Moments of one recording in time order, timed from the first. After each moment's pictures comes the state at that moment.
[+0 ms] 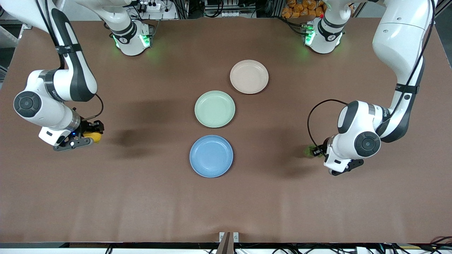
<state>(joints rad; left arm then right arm) 0.06 0.63 -0.32 -1.57 0.18 1.98 -0.69 -0.06 0.26 0.00 -2.06 -0.12 2.24 -0.22</state>
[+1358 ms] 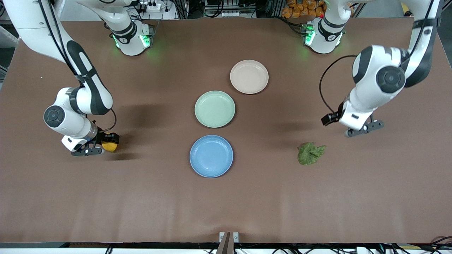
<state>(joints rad) -0.02 0.04 -0.18 -2.14 0.07 2.14 -0.50 -0.05 0.45 0.00 -2.08 -0.02 2.51 -0.10</state>
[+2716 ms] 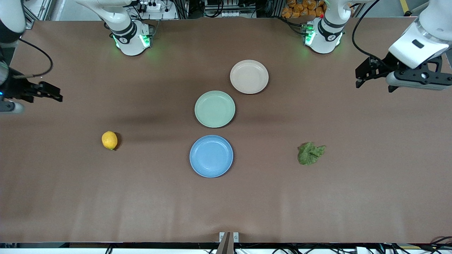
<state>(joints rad) -0.02 -0.09 -0.15 -1.66 -0.03 1.64 -0.02 -0.04 0.00 -0.04 -1.66 -0.02 1.57 -0.10</state>
